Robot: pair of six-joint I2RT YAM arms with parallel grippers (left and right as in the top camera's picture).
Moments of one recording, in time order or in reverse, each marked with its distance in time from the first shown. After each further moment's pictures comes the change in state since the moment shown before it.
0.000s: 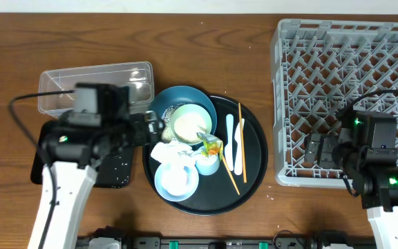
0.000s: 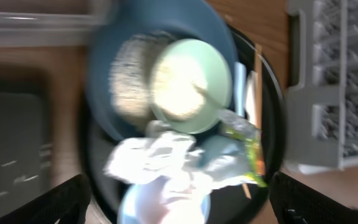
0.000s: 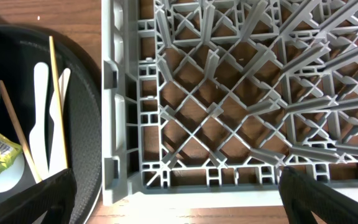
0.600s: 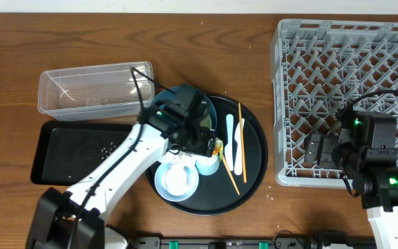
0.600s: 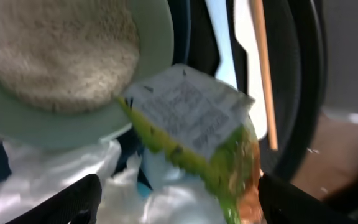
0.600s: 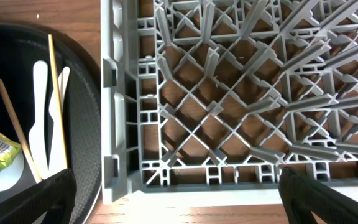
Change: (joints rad) left arm -0.414 0.360 0.000 0.151 -0.137 -0.044; right arm 0.000 0.000 0.000 -0.004 0.000 0.000
